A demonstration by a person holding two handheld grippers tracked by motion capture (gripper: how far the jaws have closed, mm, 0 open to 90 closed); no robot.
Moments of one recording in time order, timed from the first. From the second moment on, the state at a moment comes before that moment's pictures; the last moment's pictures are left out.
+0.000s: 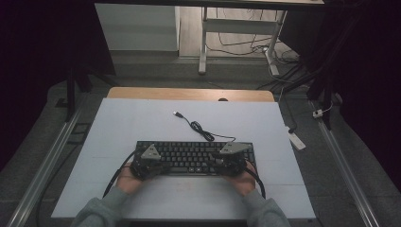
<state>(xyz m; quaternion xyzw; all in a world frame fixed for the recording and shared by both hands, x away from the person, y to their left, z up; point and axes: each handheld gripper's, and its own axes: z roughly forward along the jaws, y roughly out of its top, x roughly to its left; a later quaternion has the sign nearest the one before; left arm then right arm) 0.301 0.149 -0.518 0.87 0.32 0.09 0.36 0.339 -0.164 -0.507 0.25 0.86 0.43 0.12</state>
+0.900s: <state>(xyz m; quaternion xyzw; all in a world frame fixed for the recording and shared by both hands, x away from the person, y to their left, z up) 0.295 0.155 -0.505 0.85 0.33 0.11 0.40 0.335 -0.169 -0.503 0.26 0.85 0.44 0.12</state>
